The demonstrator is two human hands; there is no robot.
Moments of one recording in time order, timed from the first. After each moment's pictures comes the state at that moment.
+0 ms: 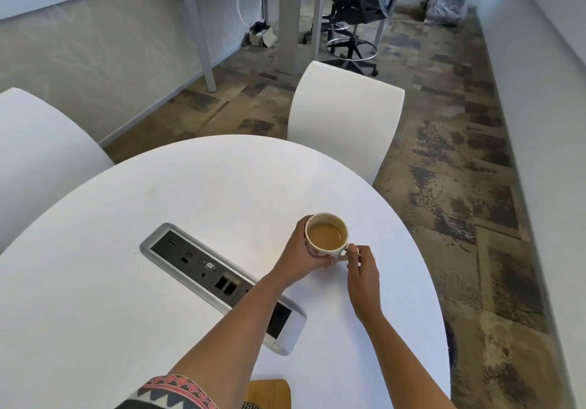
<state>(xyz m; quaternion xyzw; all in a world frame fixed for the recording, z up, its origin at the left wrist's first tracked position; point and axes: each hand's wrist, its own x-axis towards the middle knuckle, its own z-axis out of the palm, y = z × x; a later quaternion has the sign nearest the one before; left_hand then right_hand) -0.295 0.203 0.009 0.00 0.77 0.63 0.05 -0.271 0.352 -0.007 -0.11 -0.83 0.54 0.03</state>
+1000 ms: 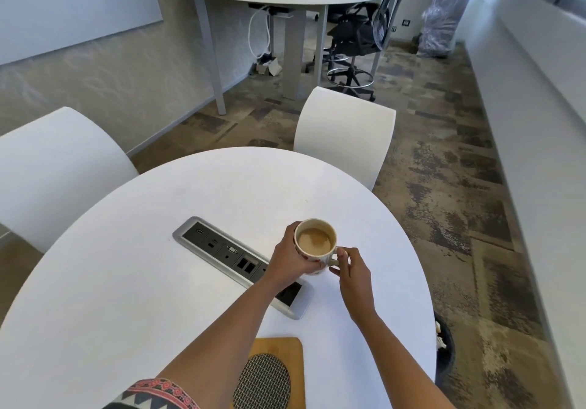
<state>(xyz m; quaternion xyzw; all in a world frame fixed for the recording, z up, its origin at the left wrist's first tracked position) -0.207 0.176 0.058 -0.03 0.81 0.58 0.02 -0.196 0.331 0.035 -0.03 -0.79 0.62 0.02</state>
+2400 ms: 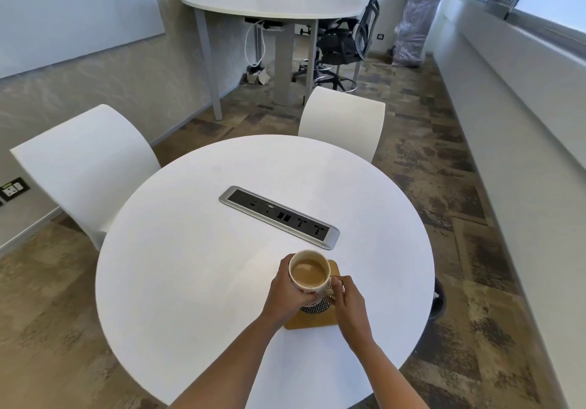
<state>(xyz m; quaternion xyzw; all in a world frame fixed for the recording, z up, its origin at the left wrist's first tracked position) 0.031 0.102 0.039 -0.03 0.81 0.58 0.01 0.042 0.254 0.024 -0.07 -0.83 0.56 -0.01</state>
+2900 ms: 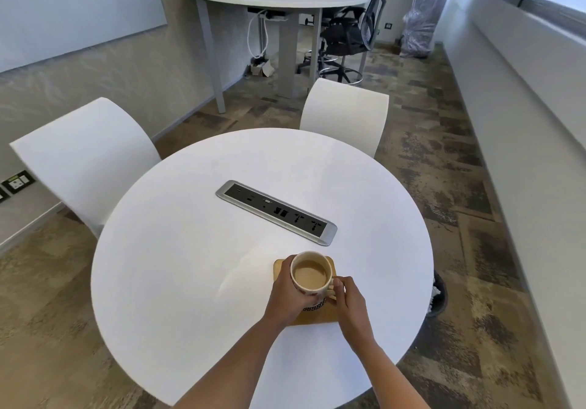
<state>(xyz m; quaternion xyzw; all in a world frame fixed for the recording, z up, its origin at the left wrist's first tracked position) 0.033 0.124 0.033 -0.03 0.82 0.57 0.00 0.041 0.273 0.012 -0.07 -0.81 0.58 -0.04</state>
